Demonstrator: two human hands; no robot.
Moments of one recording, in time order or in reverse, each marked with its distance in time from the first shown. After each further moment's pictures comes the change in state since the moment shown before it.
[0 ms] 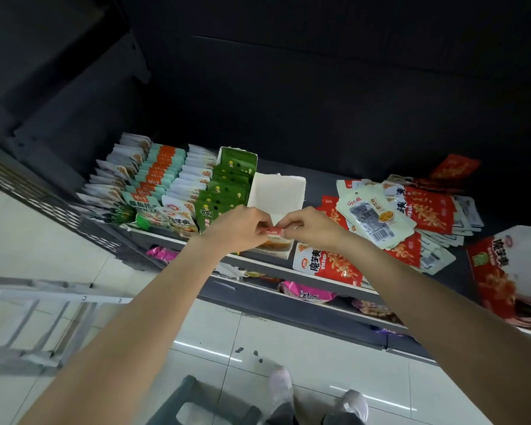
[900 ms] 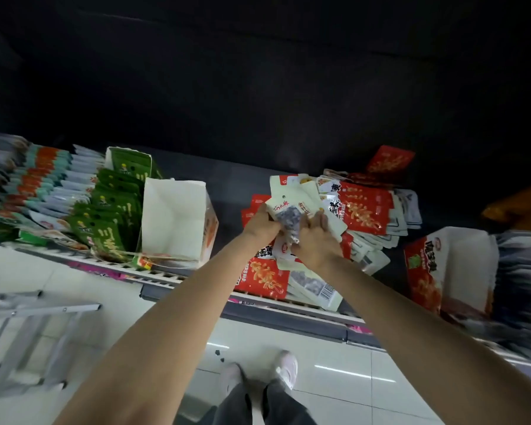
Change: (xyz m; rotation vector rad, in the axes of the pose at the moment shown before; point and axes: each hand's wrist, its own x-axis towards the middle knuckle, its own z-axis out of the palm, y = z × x) left_hand 0.167 0.132 0.118 -0.763 -0.017 -0.392; right_hand -0.011 0.174 -0.062 -0.608 0.147 0.356
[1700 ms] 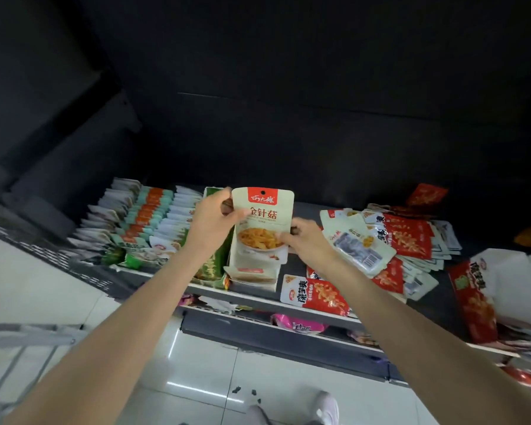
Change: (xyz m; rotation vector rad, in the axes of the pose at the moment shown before) left_hand -0.129 -0.017 -0.216 0.035 0.388 0.522; right_hand -0.060 -0.157 -0.077 1.088 0.103 -0.249
